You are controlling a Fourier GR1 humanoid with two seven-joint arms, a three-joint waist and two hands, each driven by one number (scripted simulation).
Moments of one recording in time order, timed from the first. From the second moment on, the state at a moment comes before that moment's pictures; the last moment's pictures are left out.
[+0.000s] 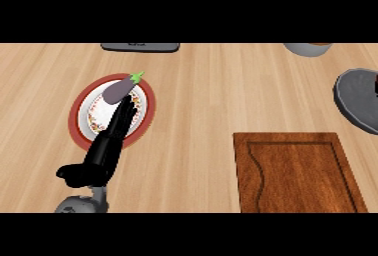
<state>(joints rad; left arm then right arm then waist) -0.07 0.06 -0.17 -1.58 0.03 0.04 -0.09 -0.67 -0.60 -0.60 -0.55 0.60 -0.49 -0.44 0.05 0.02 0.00</state>
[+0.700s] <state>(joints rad) -0.08 0.06 -0.19 -1.57 0.02 0.03 -0.09 -0.79 -0.67 -0.52 -0.22 0.68 -0.17 -0.38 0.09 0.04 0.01</state>
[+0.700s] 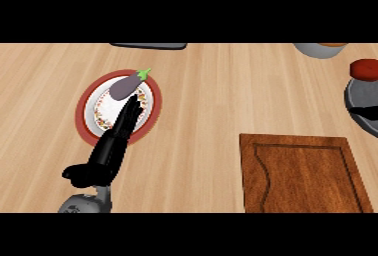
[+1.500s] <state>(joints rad) -0.07 0.05 -0.17 -1.57 0.02 0.04 -0.10 -0.74 -0.79 -0.79 -0.16 0.40 0.14 -0.60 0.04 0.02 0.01</state>
